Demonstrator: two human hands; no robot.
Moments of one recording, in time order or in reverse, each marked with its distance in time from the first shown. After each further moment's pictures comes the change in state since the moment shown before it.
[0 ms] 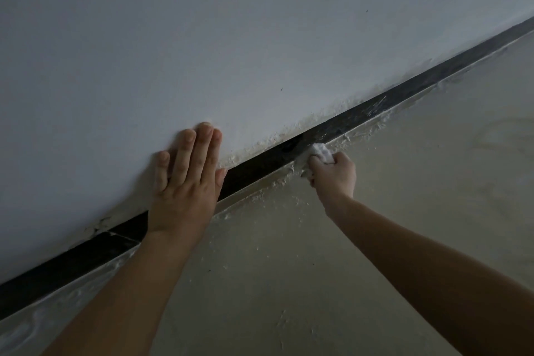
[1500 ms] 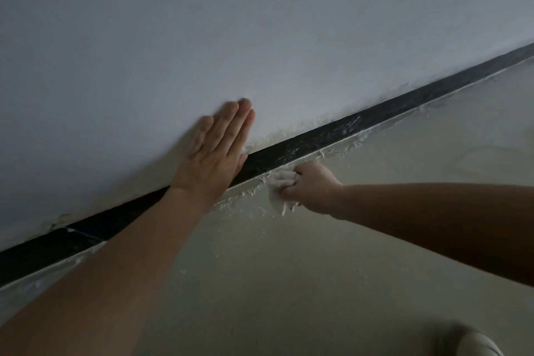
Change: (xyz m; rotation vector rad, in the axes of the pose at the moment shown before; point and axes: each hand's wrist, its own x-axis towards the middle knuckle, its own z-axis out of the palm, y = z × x) left_hand 0.078 0.055 -0.006 -0.027 0.005 0.169; right_hand 0.018 -0.040 -0.062 -0.581 -0.696 -0.183
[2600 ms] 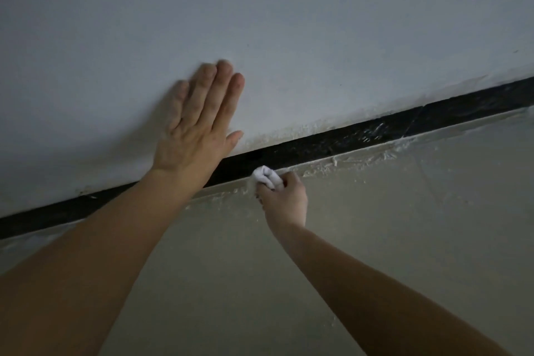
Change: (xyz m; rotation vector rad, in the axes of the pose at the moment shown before) left_hand 0.080 0.026 -0.041 0.320 -0.280 -0.007; right_hand 0.037 0.043 0.021 0.721 0.036 0.020
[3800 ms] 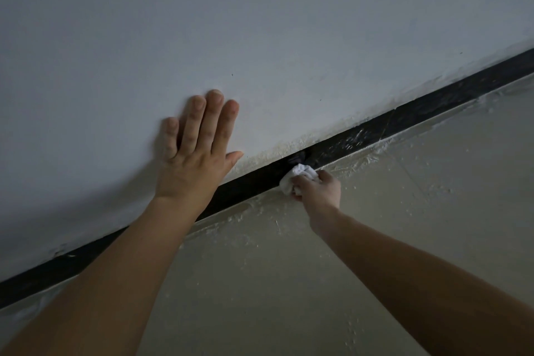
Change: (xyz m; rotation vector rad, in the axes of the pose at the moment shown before) left_hand 0.014 0.010 0.031 -0.027 0.216 -0.019; right_hand 0.049 -0.010 -0.038 0.334 0.281 0.111
